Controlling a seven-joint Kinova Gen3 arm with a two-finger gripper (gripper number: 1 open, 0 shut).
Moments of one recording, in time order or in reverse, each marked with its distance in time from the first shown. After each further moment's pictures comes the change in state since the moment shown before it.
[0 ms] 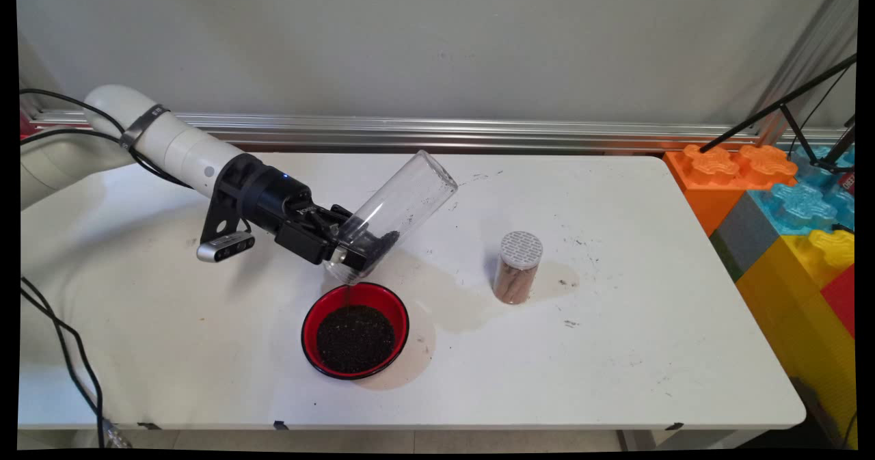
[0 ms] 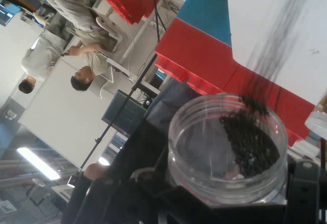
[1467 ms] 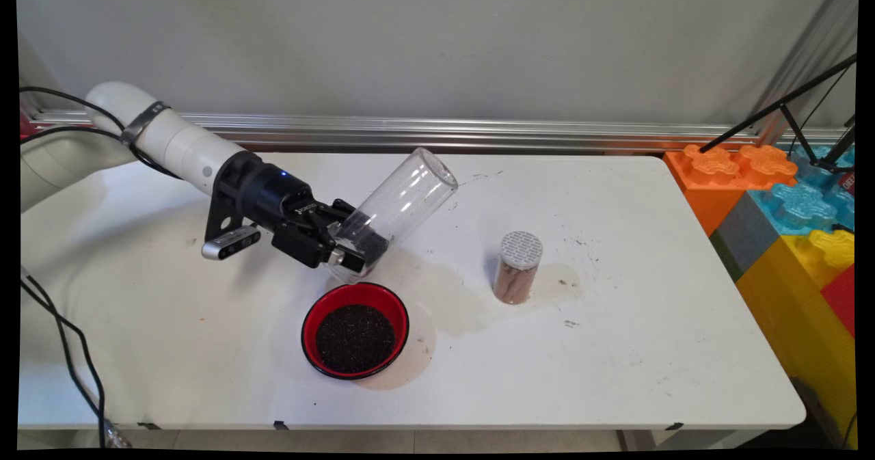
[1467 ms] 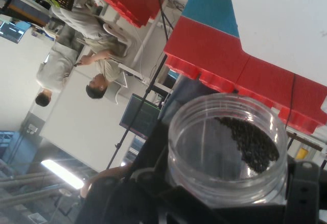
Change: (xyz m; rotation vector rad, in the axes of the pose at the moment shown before) arm -0.005 -0.002 0.002 0.022 0.000 0.111
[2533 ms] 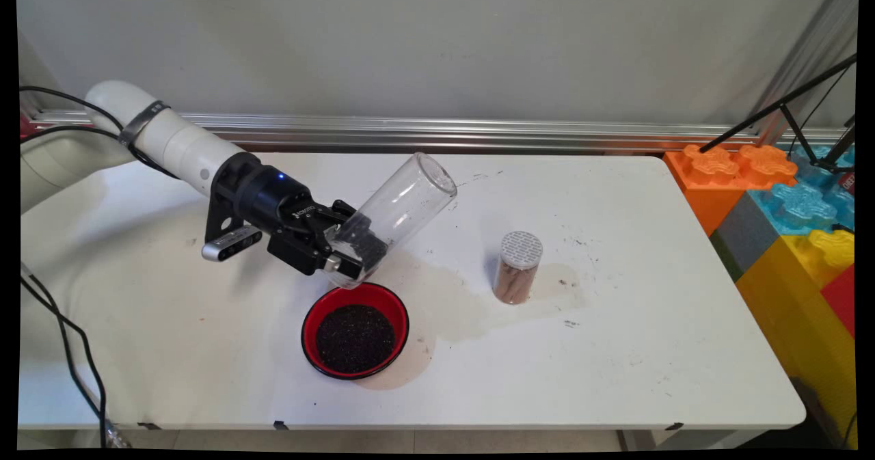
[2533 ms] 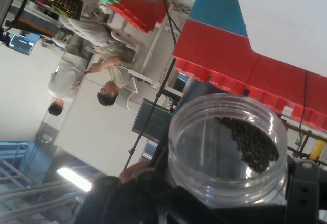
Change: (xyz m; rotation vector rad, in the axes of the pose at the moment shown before) arm -0.002 -0.004 0.003 0.020 0.012 0.057
